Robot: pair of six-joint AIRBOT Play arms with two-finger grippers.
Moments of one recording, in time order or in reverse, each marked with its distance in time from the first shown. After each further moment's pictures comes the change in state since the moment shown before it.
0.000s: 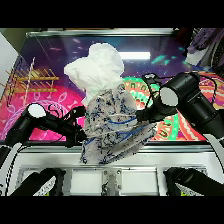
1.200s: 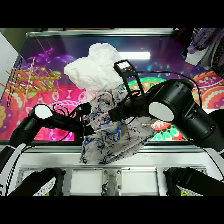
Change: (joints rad) left arm -0.098 -0.007 0.000 -0.073 0.187 0.011; right arm 0.210 -0.005 0.081 0.063 -0.380 -0.039
